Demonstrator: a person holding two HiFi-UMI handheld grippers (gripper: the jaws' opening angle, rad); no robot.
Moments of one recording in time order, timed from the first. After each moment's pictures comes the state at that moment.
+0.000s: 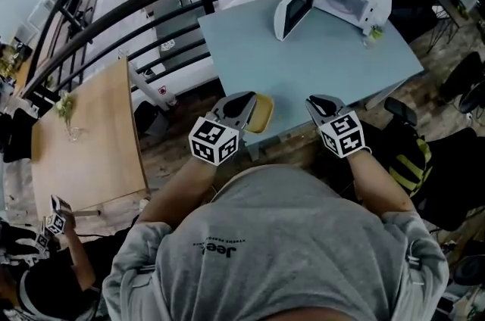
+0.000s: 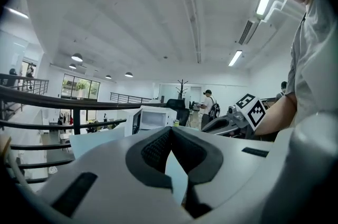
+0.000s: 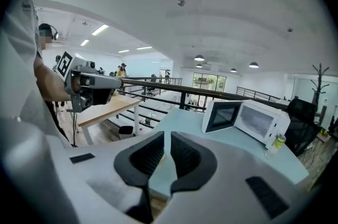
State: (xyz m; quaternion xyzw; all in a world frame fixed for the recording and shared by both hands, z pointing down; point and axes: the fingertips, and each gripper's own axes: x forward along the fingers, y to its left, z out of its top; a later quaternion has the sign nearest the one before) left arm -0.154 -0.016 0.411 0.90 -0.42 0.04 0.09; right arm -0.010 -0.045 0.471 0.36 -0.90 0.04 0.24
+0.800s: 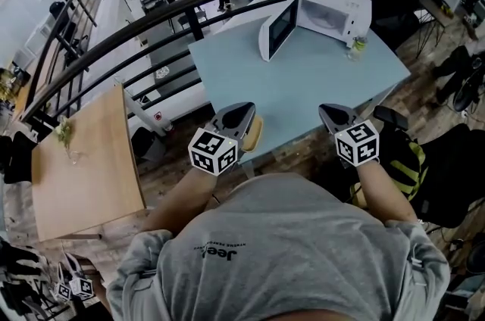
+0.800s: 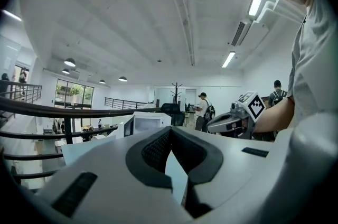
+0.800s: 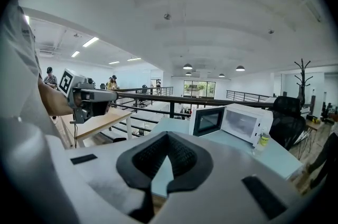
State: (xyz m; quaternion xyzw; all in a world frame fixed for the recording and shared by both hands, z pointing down) left arm -0.117 -0.018 0.377 0.91 -0.40 0.03 0.06; right arm 0.065 -0.038 0.418 0.41 -0.89 0.06 0.17
